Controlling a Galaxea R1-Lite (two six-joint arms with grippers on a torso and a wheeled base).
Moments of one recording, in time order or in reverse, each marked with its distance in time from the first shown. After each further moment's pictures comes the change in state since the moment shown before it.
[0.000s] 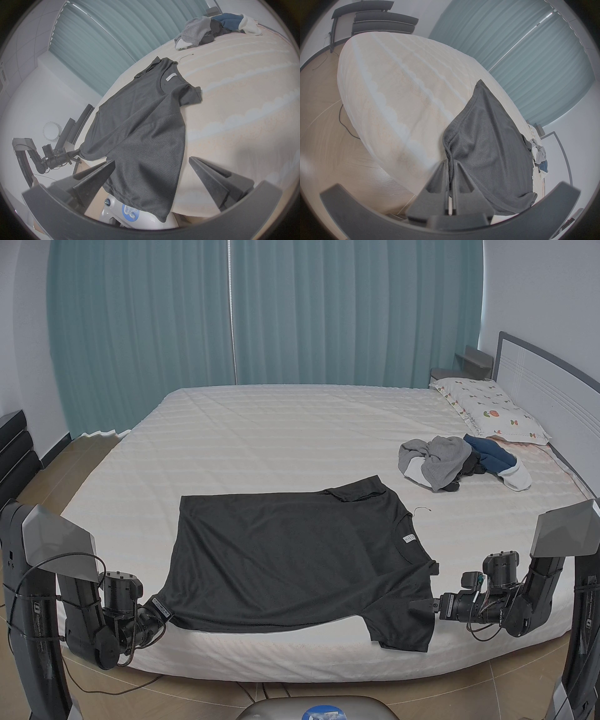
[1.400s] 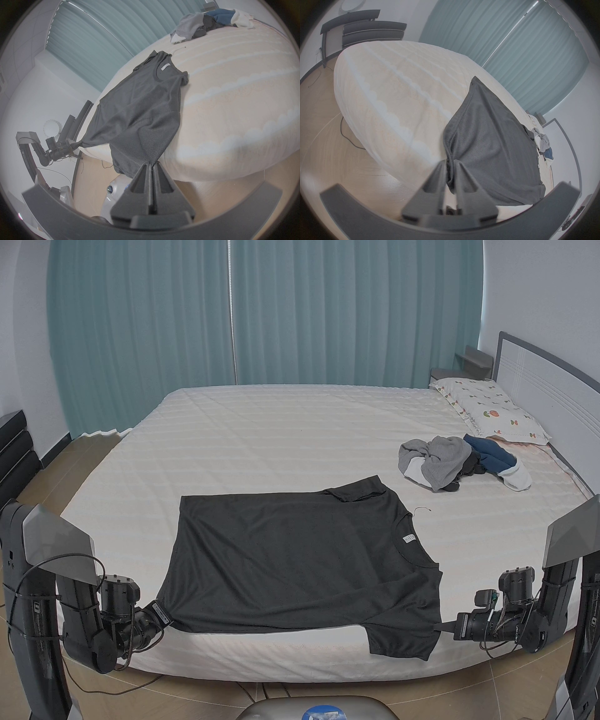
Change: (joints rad) left arm 0.007 0.003 0.041 -0.041 -0.002 0.126; right arm -0.043 -0.039 0.224 -0.105 0.034 -0.043
